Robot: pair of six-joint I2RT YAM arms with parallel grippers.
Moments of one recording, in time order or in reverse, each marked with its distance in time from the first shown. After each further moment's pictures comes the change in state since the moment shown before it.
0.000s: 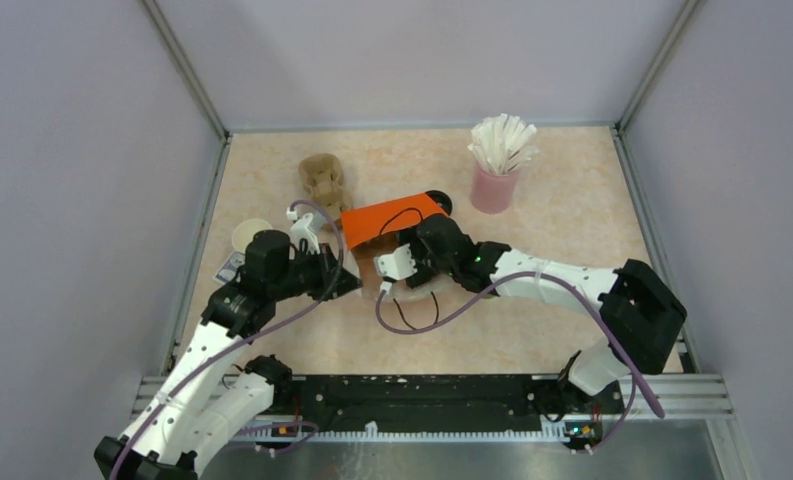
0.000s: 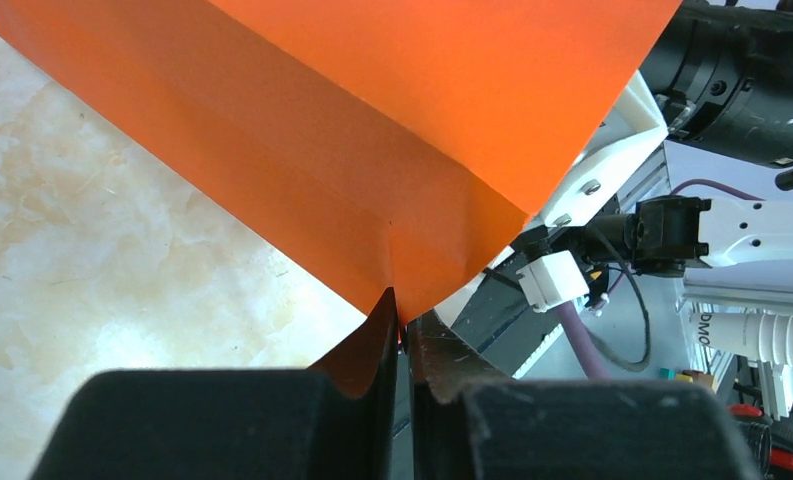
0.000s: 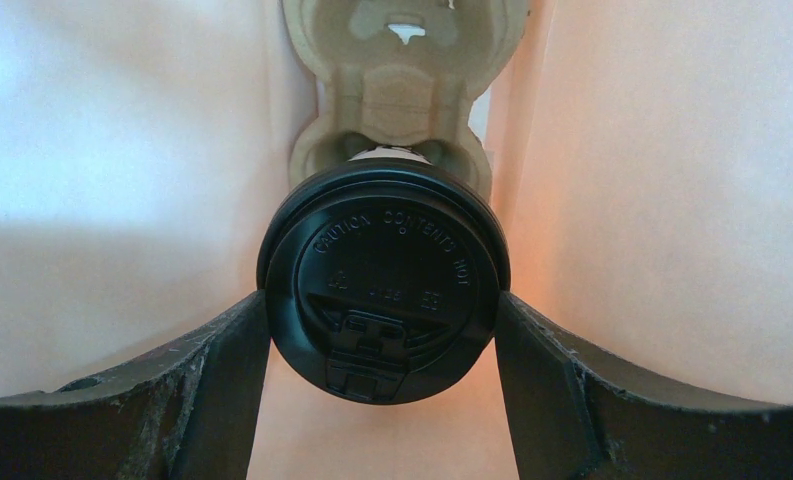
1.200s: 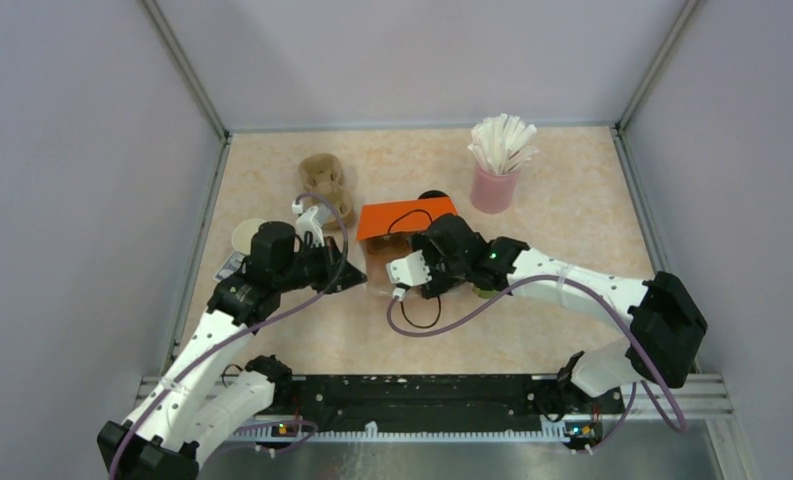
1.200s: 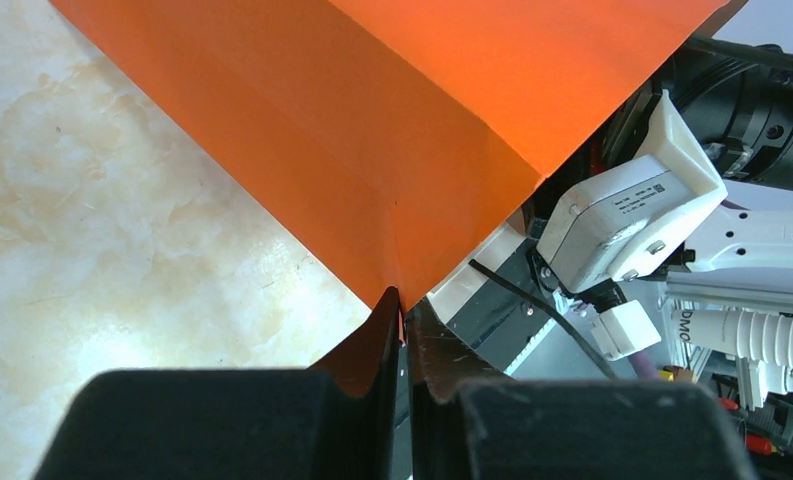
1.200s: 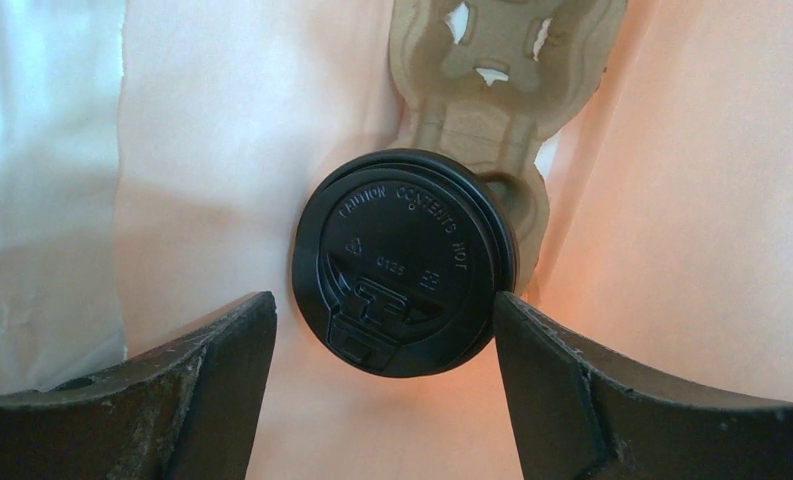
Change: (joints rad) left arm 0.000 0.084 0.027 0.036 0.029 -0.018; right arm -0.003 -0.107 0.032 -0.303 -0.052 0.058
